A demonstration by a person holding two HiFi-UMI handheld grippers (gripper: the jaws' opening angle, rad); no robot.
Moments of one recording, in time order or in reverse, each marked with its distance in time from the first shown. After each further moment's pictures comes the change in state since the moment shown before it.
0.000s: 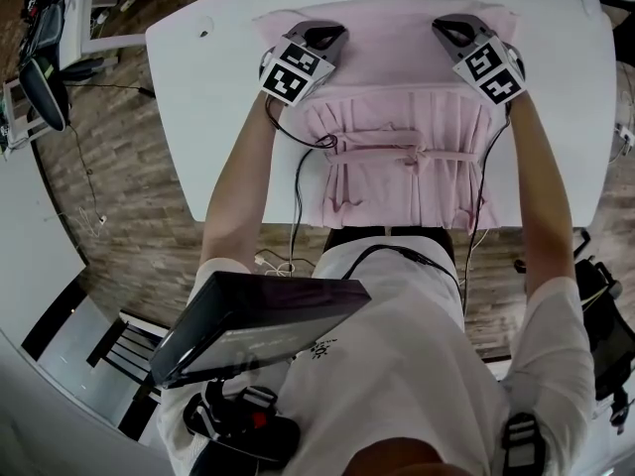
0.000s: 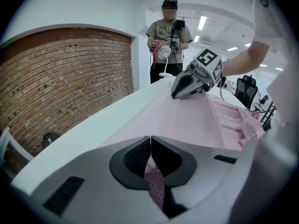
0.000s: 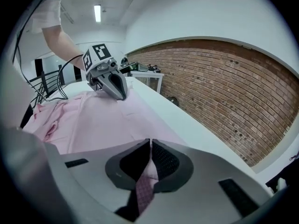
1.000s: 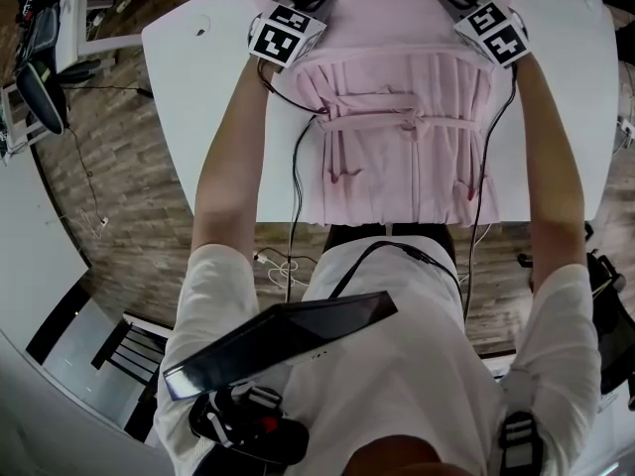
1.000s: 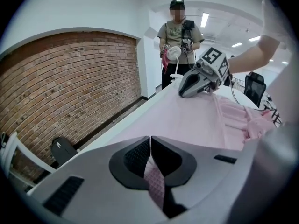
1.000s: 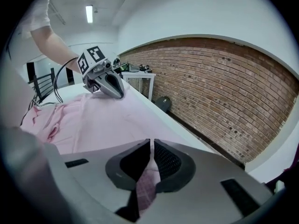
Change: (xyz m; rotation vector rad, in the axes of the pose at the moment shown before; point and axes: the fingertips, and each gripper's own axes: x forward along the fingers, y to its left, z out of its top) left arm 0.010 0.066 0.021 0.009 -0.010 0.083; right arm 0.019 -0.055 0.016 0.055 -0.007 -0.068
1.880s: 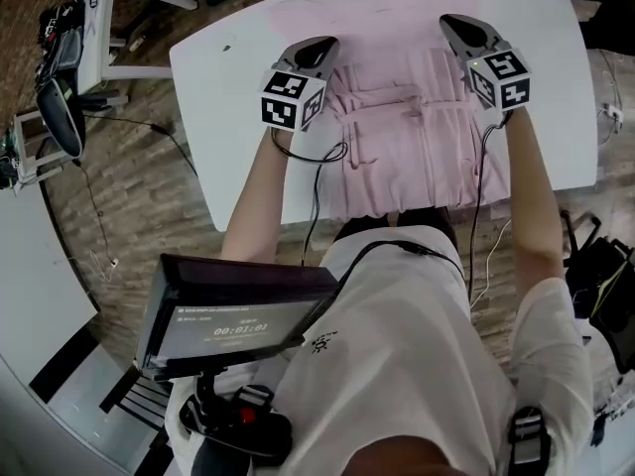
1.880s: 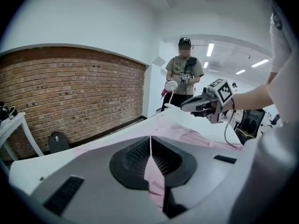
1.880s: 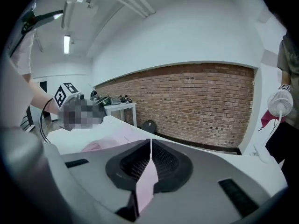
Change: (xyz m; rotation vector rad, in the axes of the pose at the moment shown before) left arm -0.139 -0.071 0.029 -0.179 -0.274 0.018; right arm -0.126 0.057 0.060 0.320 -0.292 -0.220
